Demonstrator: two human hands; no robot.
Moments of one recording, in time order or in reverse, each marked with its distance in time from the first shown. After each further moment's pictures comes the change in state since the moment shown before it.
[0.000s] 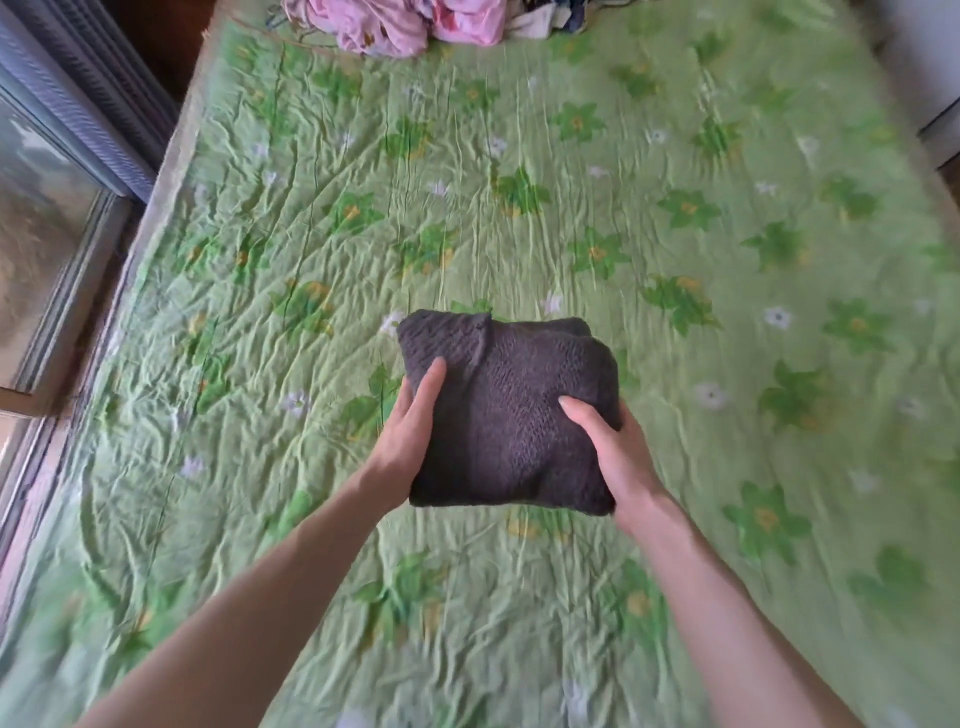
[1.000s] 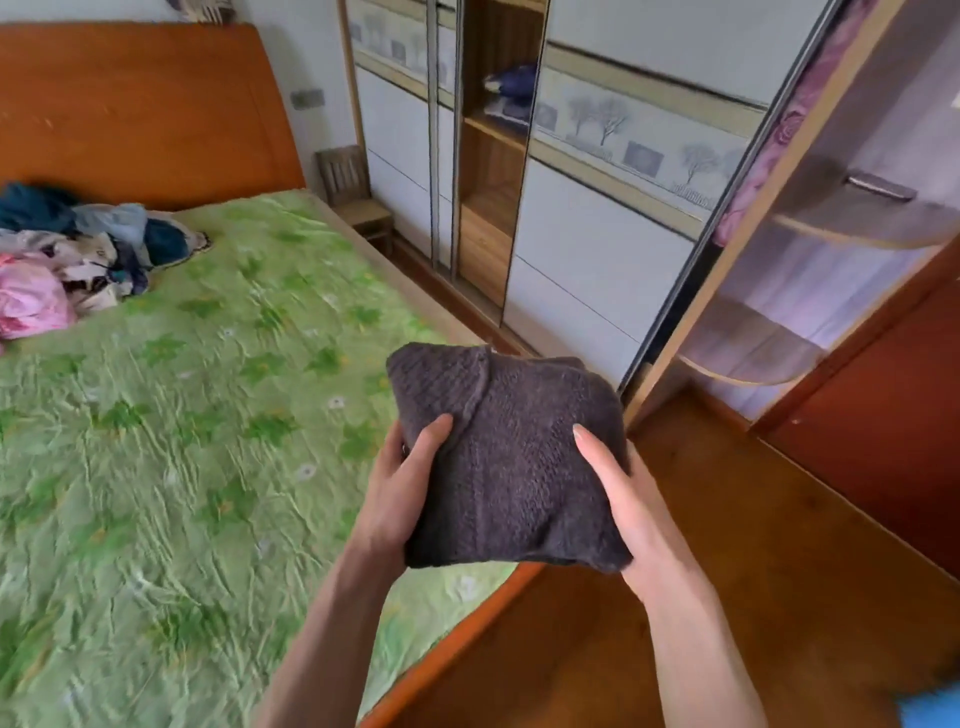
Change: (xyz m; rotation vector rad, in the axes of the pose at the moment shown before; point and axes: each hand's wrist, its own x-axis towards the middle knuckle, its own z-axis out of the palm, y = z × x) left_hand -0.488 -0.004 0.474 0.157 -0.575 0.254; right_hand -0.500 -0.115 -0.480 0.322 0.509 -0.212
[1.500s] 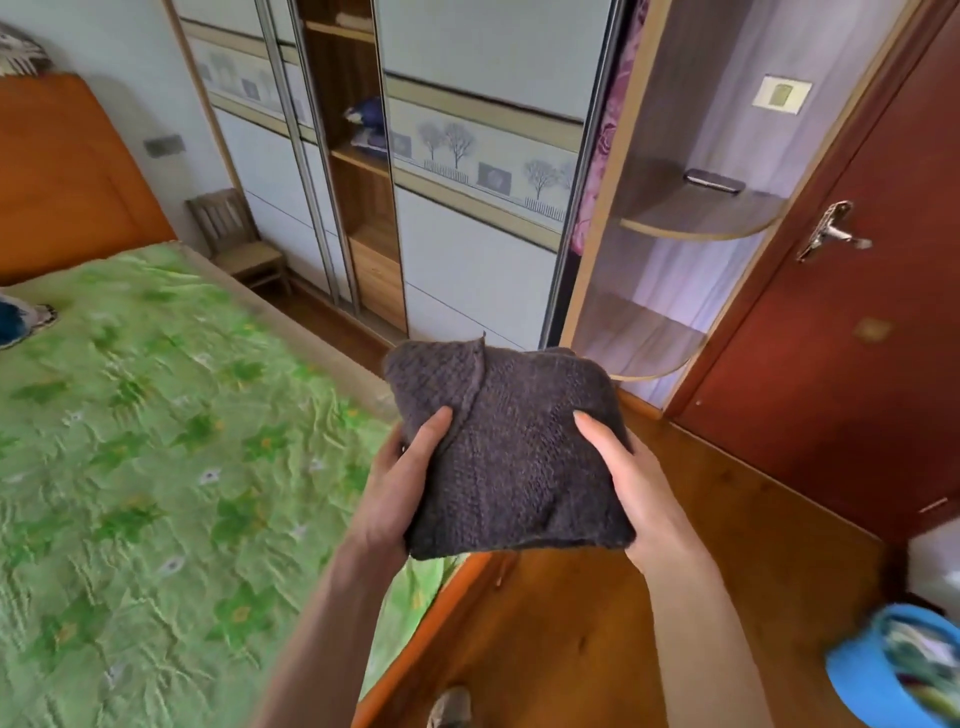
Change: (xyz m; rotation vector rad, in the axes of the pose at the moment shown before) left_hand 0.035 -0.018 0.214 0.029 -0.200 -0.052; right_hand 0.046 -0.067 -0.194 -0.020 0.201 -0.058
